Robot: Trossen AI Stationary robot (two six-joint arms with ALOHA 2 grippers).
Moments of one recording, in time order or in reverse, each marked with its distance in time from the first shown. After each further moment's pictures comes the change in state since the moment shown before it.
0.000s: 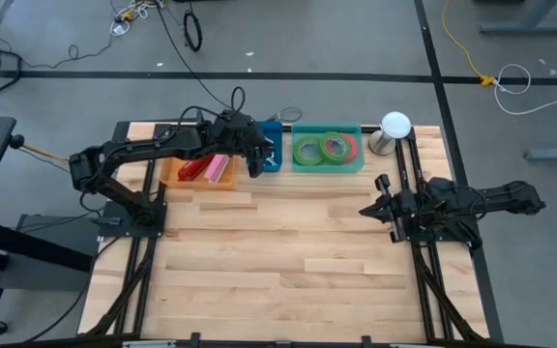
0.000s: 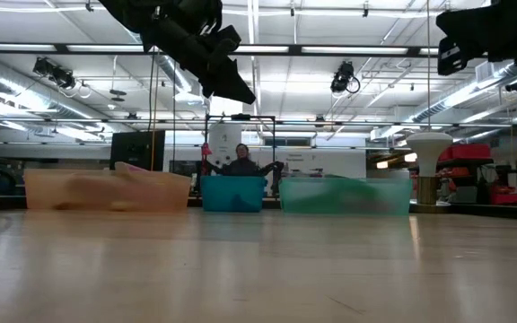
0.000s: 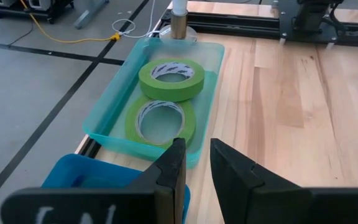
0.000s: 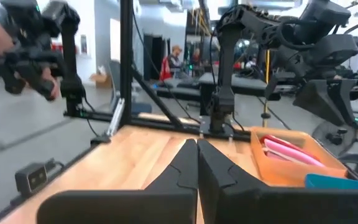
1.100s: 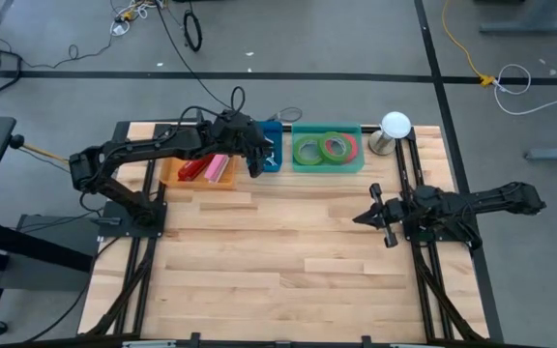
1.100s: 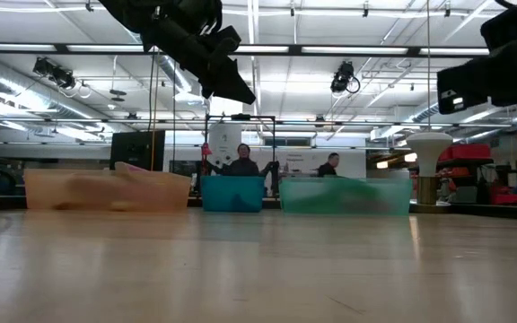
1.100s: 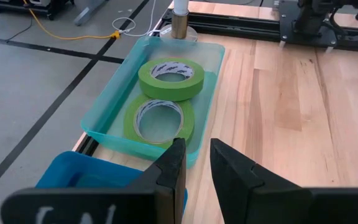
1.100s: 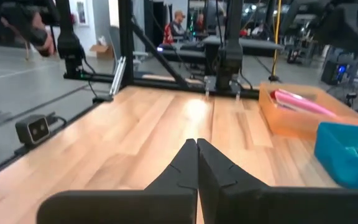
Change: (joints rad) left arm 0.000 0.000 0.000 0.000 0.001 -0.026; right arm -0.001 0.000 -0.132 -0.012 -0.002 0.006
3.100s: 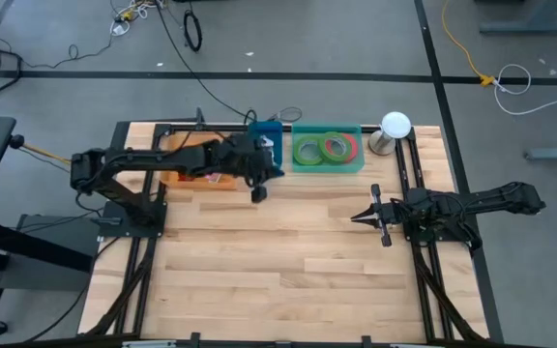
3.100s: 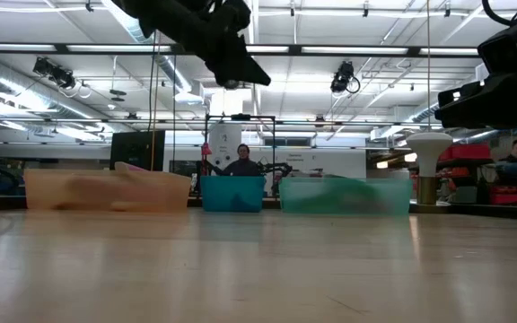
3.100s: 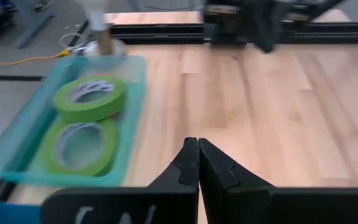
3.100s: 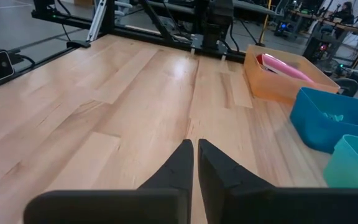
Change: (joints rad) left arm -0.207 0.000 0.000 0.017 0.003 0.000; right arm 0.000 0.000 0.001 -0.167 0.086 -0.124
